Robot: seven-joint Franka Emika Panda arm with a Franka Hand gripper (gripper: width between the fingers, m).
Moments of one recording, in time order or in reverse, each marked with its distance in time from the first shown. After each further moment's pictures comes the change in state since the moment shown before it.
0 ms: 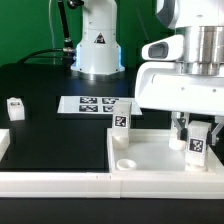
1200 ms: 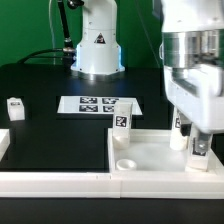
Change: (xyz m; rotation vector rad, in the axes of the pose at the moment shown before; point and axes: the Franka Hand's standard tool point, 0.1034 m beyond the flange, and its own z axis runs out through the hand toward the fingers) arm -0.007 0.001 0.002 -0.057 -0.096 0.696
